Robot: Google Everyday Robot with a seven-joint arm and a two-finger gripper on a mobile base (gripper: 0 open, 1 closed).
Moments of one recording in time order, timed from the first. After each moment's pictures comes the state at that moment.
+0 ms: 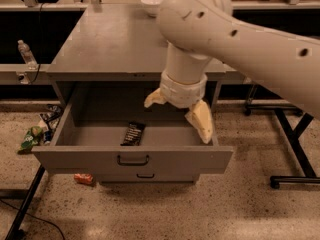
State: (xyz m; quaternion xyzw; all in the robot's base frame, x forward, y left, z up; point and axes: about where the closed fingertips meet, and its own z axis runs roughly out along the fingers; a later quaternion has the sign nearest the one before) arm 0.499 -0.051 0.822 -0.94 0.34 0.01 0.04
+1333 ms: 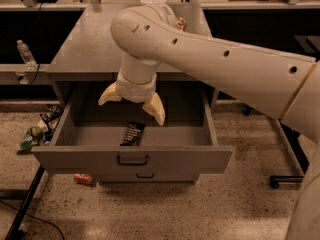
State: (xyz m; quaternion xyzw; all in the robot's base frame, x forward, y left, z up) arm 0.563 0.075 0.794 -0.98 0.12 -0.04 0.12
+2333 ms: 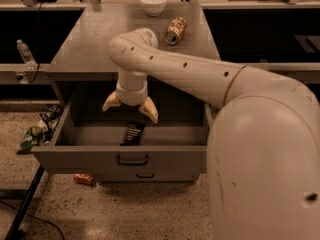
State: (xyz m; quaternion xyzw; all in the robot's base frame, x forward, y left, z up) arm 0.644 0.093 0.699 -0.99 0.10 -0.03 0.08
